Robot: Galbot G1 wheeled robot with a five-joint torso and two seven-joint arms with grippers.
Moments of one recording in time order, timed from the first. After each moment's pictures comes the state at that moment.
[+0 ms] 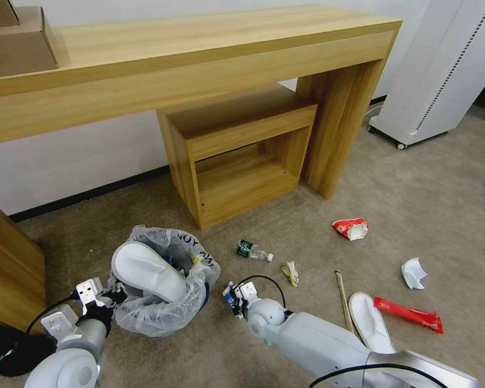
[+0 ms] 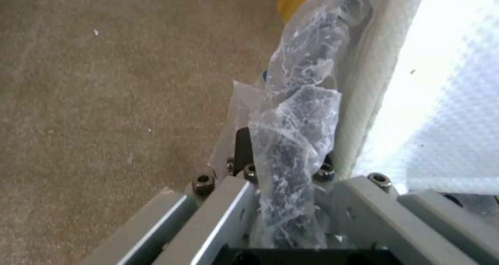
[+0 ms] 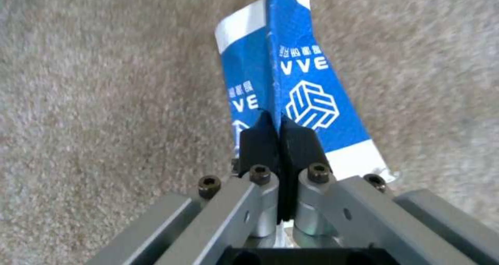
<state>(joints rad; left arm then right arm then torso) 1.59 -1.37 -0.78 -2.11 -0.71 0.43 -0.20 -0.62 1.24 -0.68 1.23 0.93 -0.44 0.42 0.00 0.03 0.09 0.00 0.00</state>
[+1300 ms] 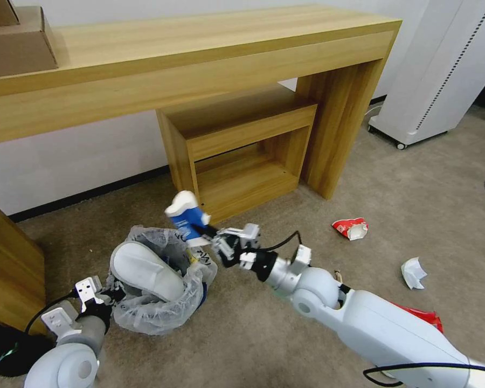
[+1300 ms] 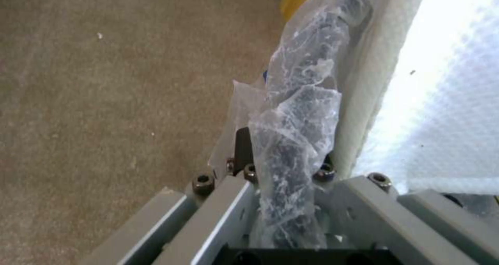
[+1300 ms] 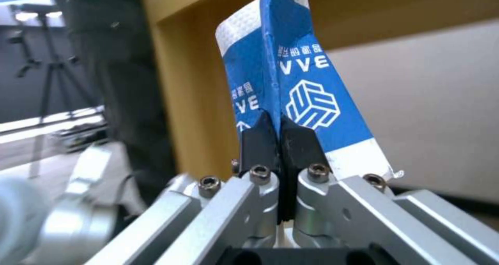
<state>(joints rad) 1.57 -1.36 -0.79 -2.11 -0.73 0.46 -0.22 -0.59 0.94 -0.55 1.85 0.89 0.26 -0.29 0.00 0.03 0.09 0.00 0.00</state>
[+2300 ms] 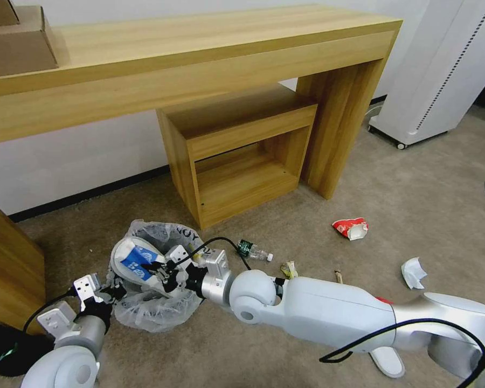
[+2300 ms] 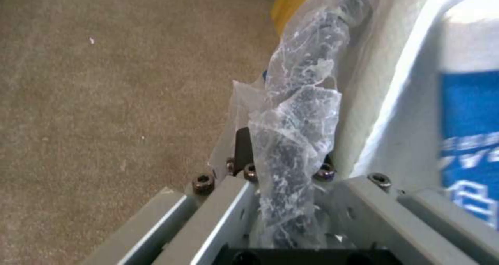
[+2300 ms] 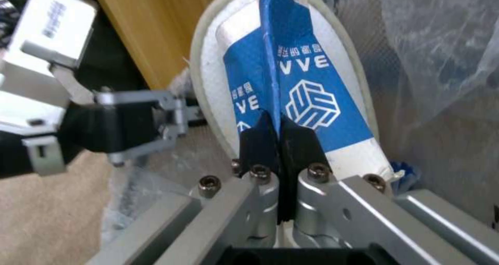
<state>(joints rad) 1.59 -1.39 -0.78 -2.15 -0.72 0.45 -0.21 -0.29 1.16 -0.92 1.73 1.04 -0.13 0.18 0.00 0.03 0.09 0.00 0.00</state>
